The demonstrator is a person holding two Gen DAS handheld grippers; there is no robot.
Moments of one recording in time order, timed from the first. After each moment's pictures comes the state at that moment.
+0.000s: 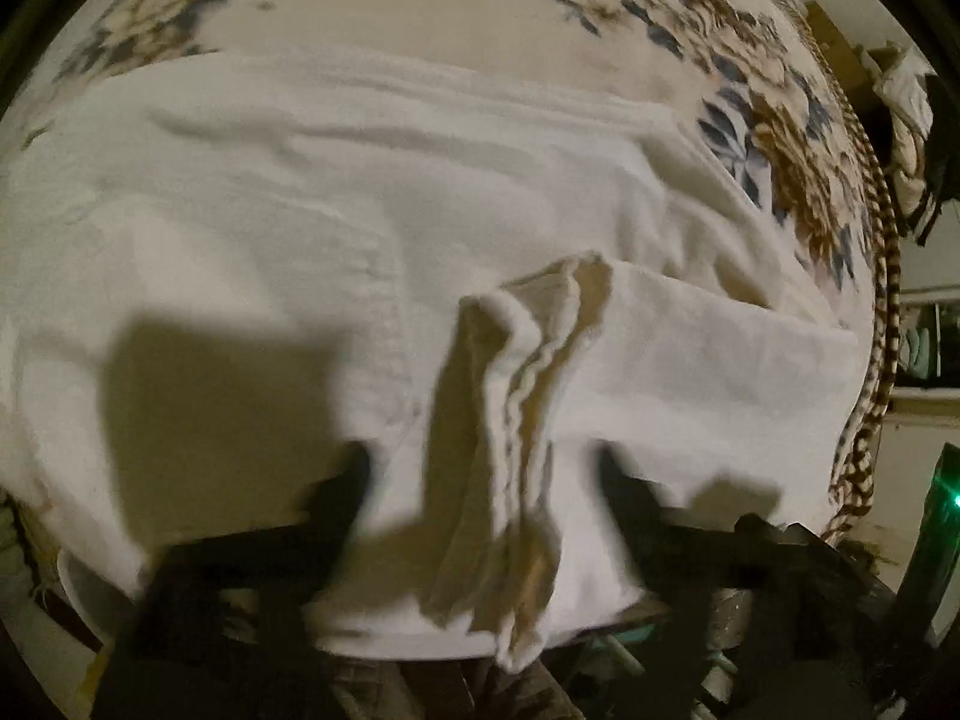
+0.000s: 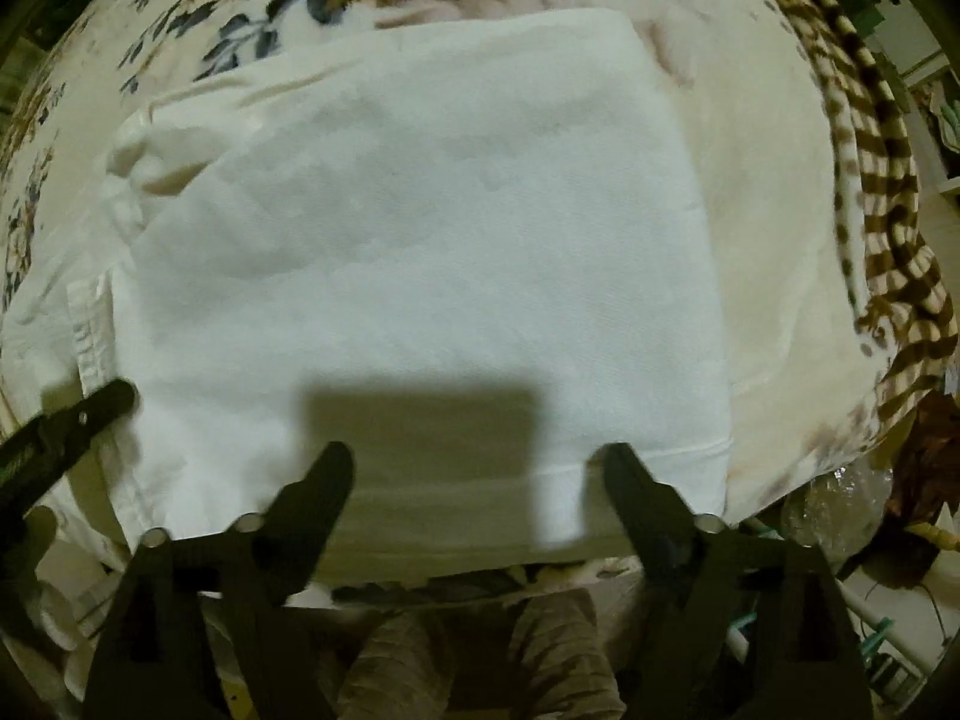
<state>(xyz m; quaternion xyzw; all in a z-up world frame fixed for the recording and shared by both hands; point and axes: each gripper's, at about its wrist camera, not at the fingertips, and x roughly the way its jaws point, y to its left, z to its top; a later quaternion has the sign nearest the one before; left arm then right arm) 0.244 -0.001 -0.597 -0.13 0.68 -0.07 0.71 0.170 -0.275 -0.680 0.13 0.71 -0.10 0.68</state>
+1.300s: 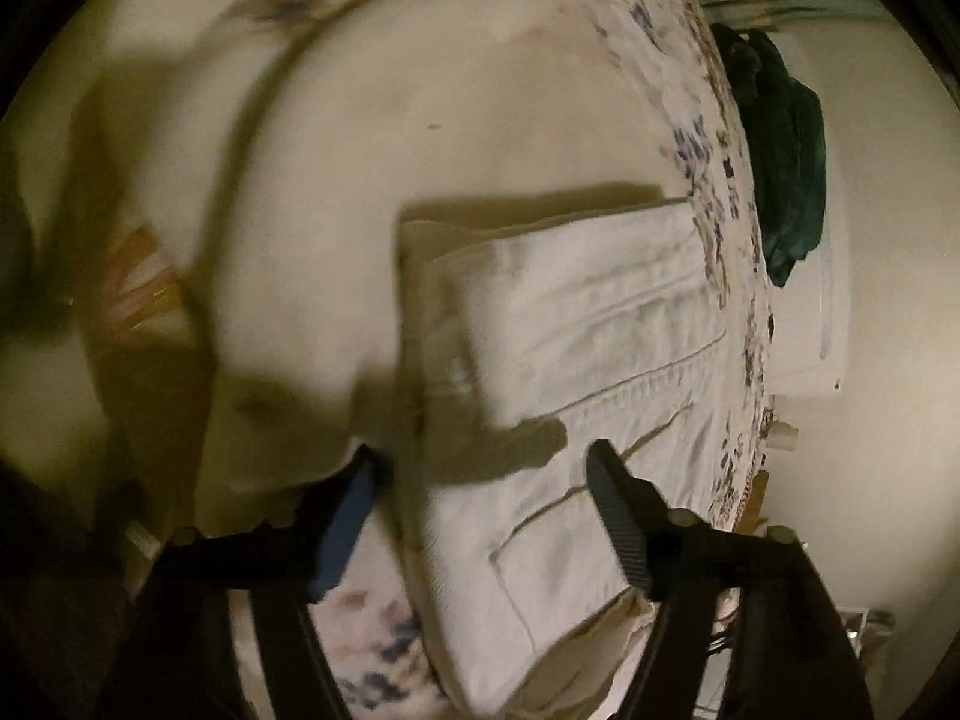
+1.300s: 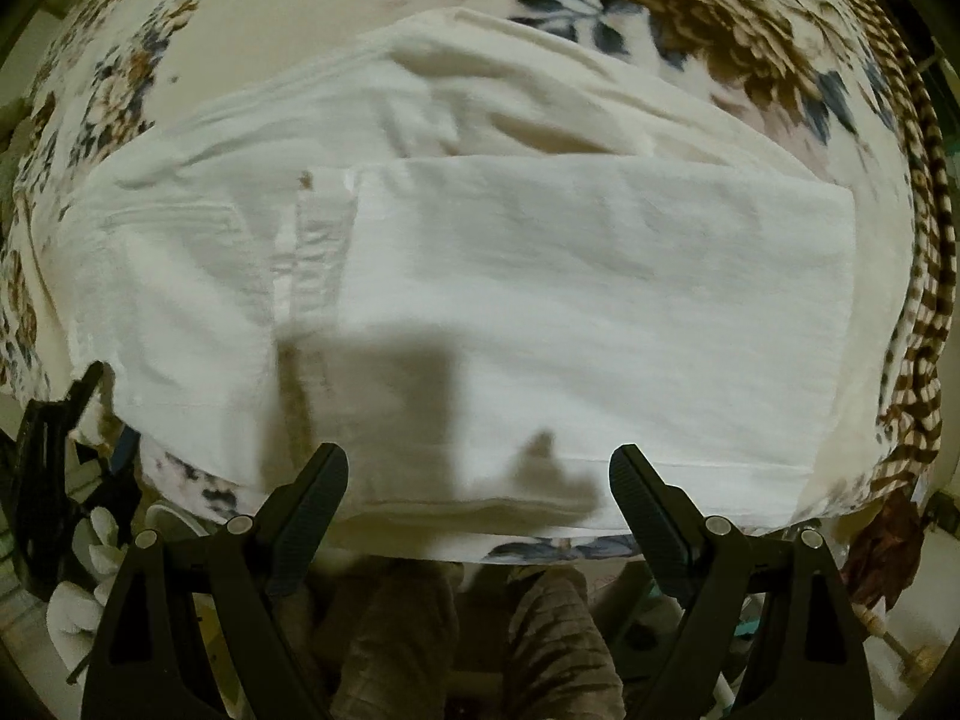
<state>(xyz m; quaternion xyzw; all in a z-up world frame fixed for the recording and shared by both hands) 0.147 0.225 -0.654 -0.58 0.43 0.13 0.68 0.196 -0.153 -0.646 0.03 0.75 -0.02 0.66</state>
